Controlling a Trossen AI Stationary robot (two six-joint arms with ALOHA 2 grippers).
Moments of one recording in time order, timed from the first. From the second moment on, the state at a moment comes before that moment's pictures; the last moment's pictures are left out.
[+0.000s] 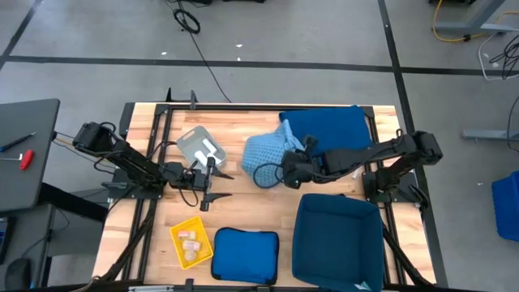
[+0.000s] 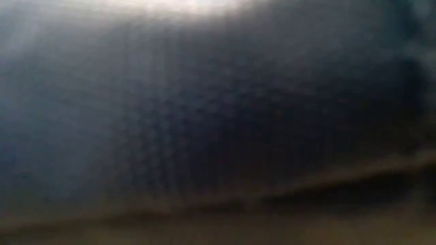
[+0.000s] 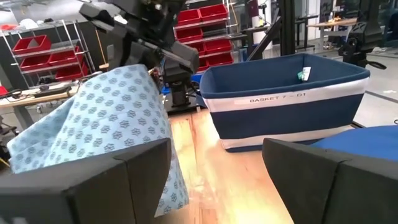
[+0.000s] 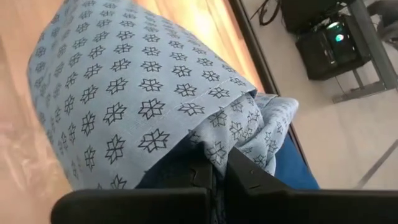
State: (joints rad) left arm -0.24 1.35 0.15 1.24 -0.18 0.20; right arm 0.16 1.58 1.27 -0.84 0.70 0.23
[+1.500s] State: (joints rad) left arm -0.24 1.35 0.15 1.19 -0.18 0.20; right arm 0.47 1.19 1.71 -1.44 0.62 0.36
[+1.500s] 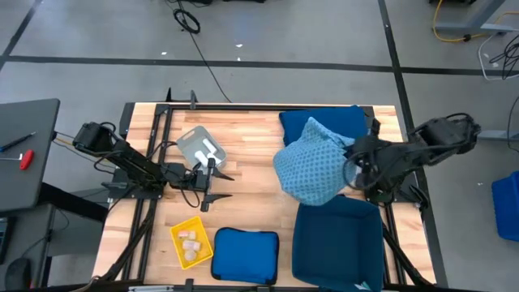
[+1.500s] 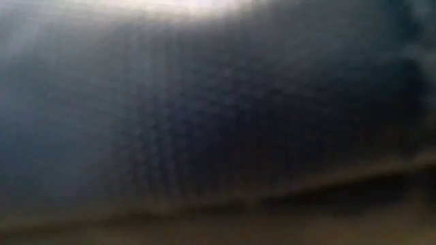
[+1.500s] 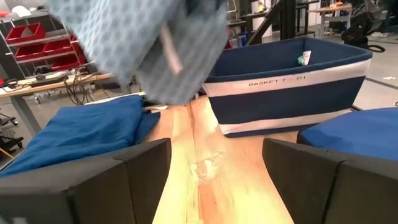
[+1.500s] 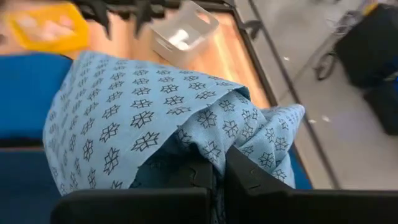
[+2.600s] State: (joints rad) left arm -0.24 1.35 0.15 1.19 -0.18 0.19; right arm 0.80 1.59 1.79 -1.57 0.09 1.10
